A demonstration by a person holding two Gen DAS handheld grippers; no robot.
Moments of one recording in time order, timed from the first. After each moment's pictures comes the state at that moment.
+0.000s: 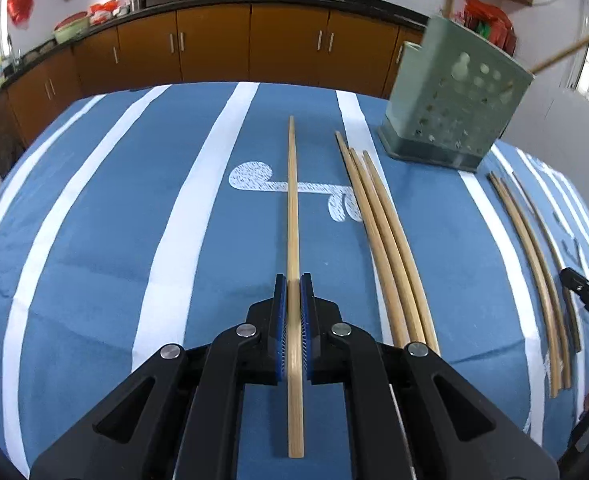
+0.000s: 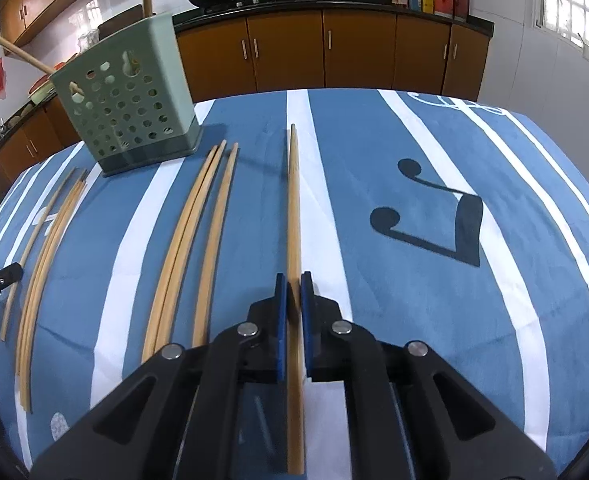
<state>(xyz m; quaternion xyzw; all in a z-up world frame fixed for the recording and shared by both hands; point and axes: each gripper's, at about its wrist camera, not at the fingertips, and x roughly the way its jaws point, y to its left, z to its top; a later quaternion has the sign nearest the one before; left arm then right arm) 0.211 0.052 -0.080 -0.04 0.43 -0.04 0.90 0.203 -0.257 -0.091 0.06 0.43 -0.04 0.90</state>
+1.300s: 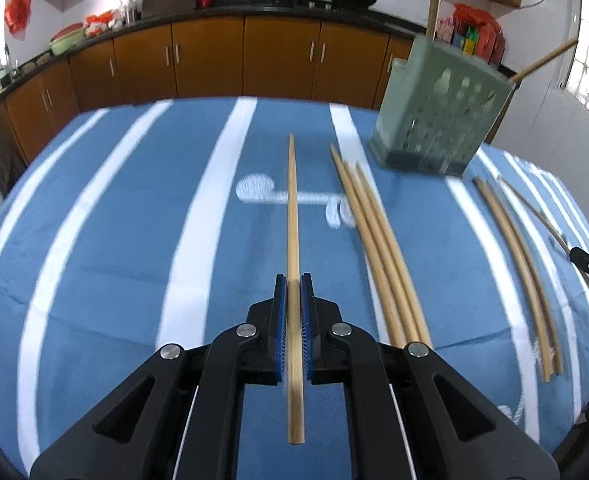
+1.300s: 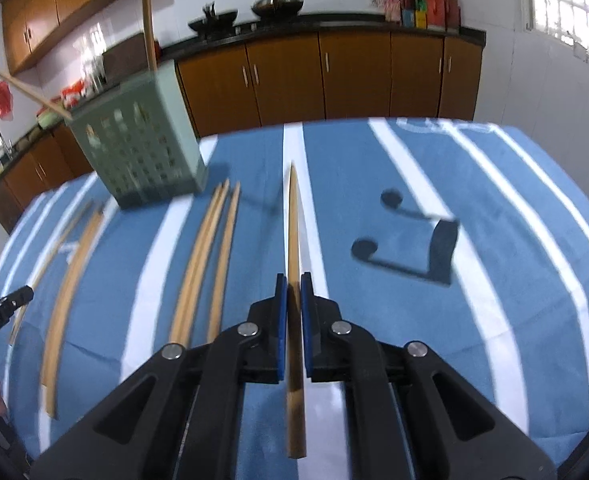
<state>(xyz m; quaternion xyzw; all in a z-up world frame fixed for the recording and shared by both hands) 0.193 0.056 -0.058 -0.03 0.41 -0.04 0.91 0.183 -0.273 -0.055 0.09 0.38 -0.03 0.92</state>
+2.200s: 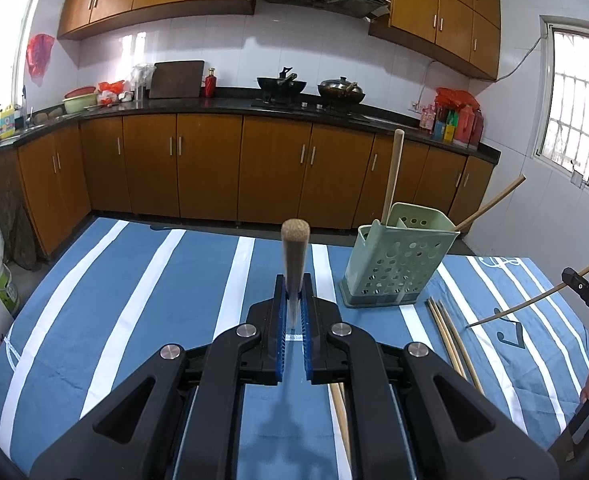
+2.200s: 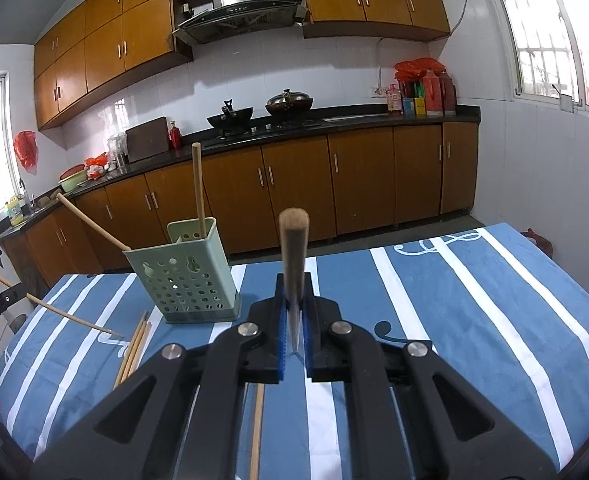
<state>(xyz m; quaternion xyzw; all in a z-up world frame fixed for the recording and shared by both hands) 0.178 0.064 0.048 -0.05 0.26 -0.05 0.96 0.163 -0.278 0.041 0.09 0.22 -0.02 0.97</state>
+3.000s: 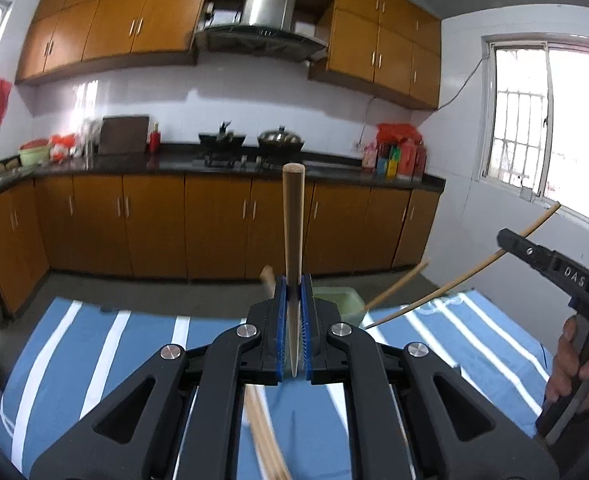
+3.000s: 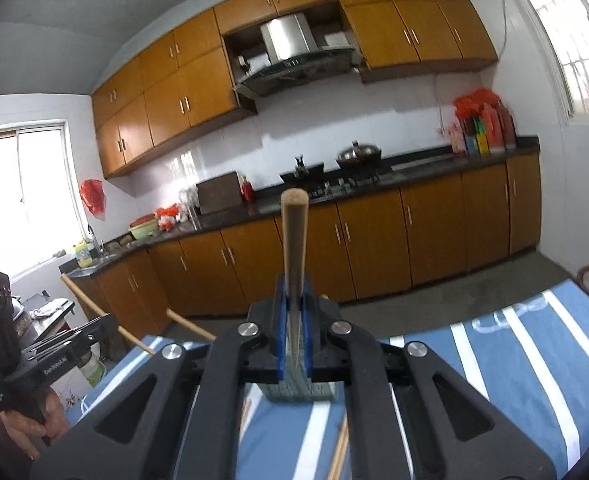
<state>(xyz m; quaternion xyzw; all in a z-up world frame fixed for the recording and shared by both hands) 0.171 0.010 0.145 -0.04 0.16 -0.14 0.98 0.173 -0.250 0.157 0.13 0.12 0.11 0.98</state>
